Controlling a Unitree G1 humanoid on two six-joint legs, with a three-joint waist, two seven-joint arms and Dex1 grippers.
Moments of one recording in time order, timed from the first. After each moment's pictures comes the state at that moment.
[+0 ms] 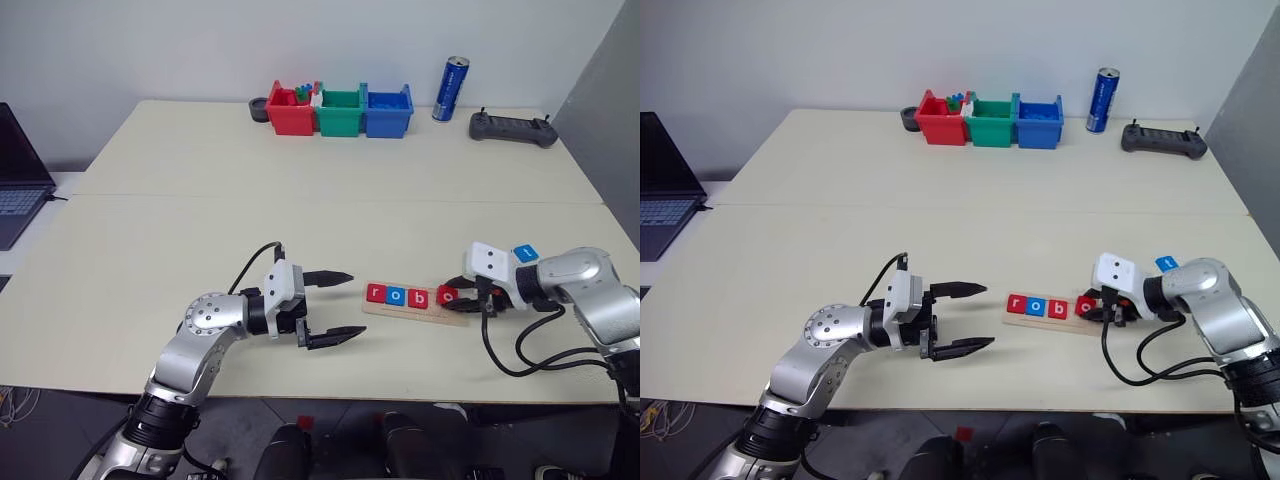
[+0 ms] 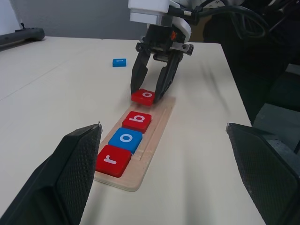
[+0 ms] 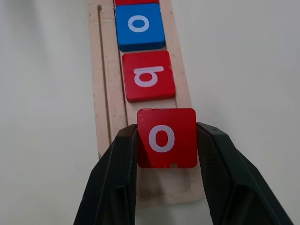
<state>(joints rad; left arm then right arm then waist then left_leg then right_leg) -0.24 0.49 -0.17 -0.18 -0.40 0.17 -1.09 -0.45 -0.89 0.22 -0.04 0.11 0.45 1.21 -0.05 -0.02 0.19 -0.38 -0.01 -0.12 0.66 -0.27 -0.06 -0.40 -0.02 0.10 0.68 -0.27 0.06</state>
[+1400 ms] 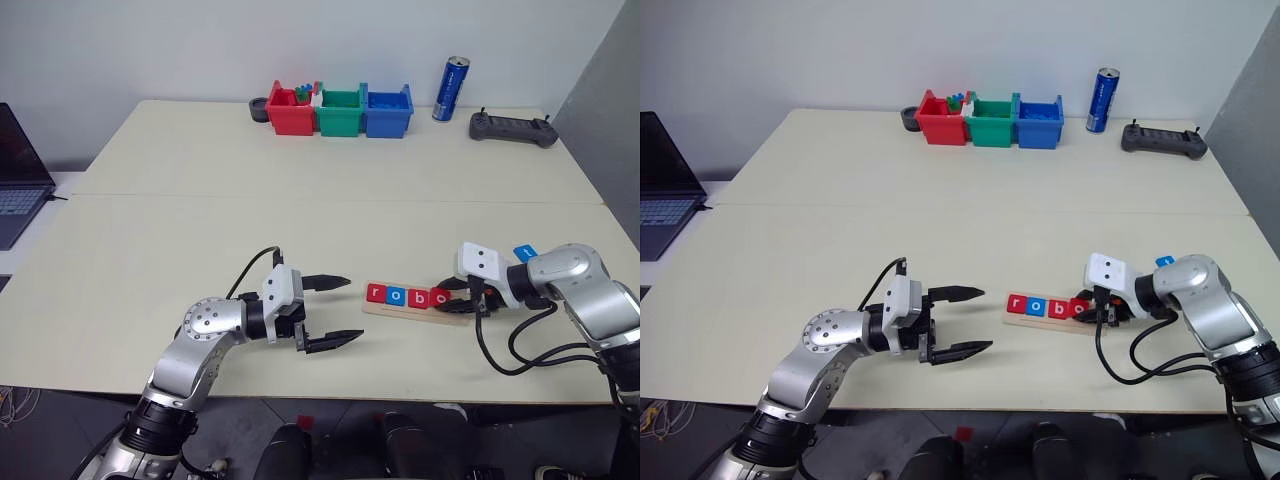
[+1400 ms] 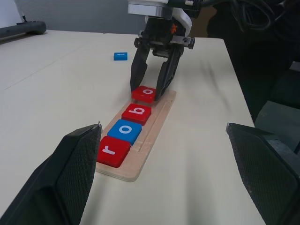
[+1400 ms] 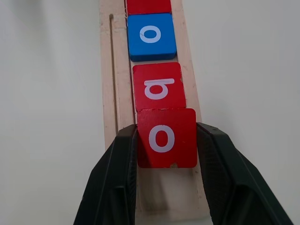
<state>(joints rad) -0.22 0.50 -0.17 -0.19 -0.39 0.16 -1.08 -0.48 -0.92 0.24 -0.05 0.11 0.48 1.24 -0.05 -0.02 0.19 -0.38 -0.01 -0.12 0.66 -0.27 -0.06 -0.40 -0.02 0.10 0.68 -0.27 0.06</state>
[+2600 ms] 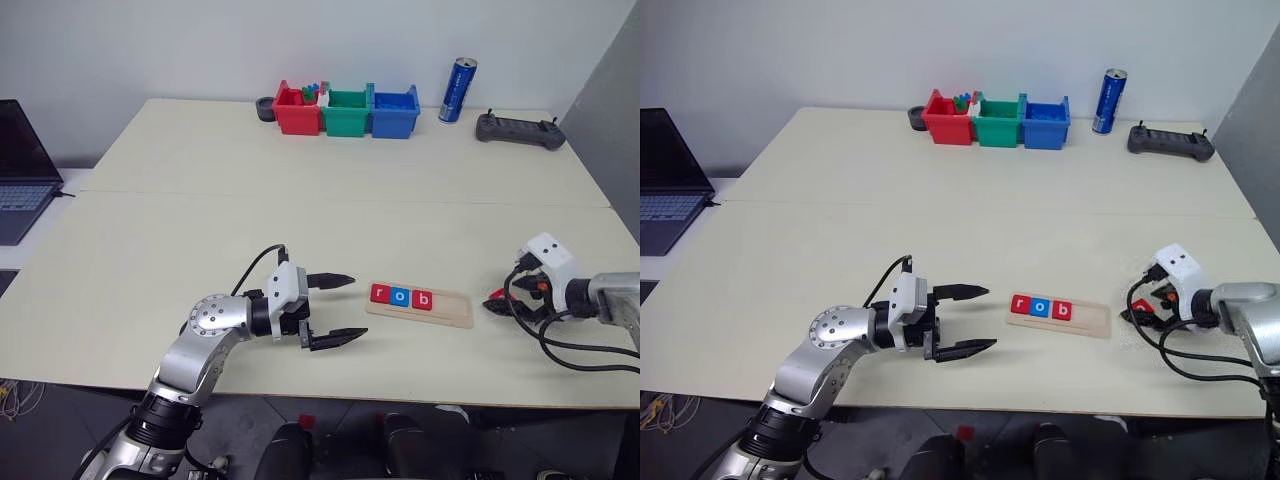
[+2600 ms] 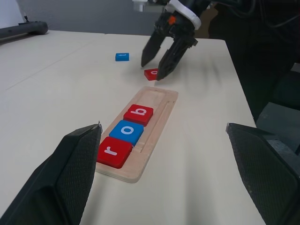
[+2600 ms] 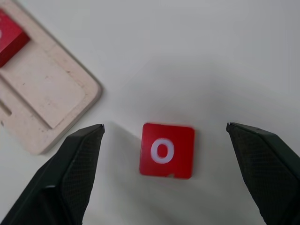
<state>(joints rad) -0.25 0.48 -0.19 -0.17 -0.39 0.17 -1.08 -0.37 -1.05 0.03 -0.13 0.24 0.85 0.96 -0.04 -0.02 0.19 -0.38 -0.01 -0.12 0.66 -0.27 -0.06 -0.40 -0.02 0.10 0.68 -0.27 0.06</state>
